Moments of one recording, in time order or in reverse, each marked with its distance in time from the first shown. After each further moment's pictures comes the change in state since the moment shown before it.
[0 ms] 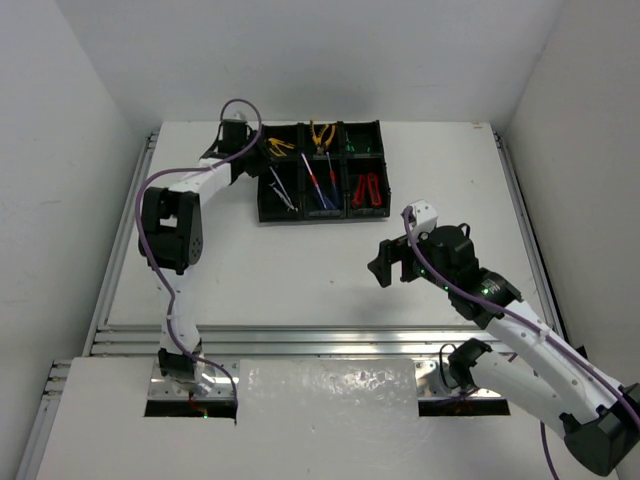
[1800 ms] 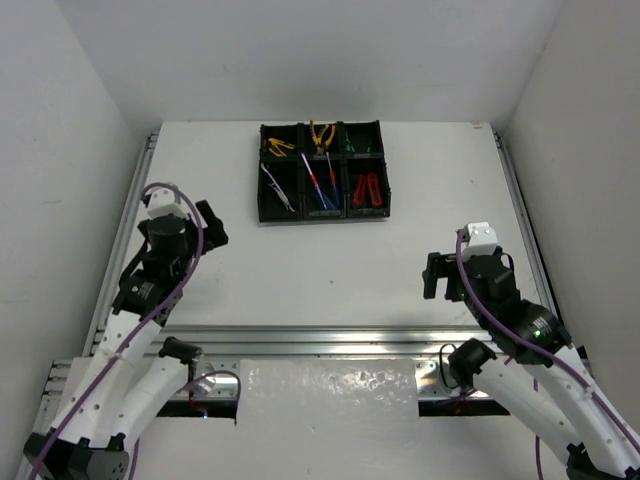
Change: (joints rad) left arm -0.108 -1.441 -0.925 -0.306 -0.474 0.293; right arm -0.001 -0.315 0.066 -0.473 0.443 0.063
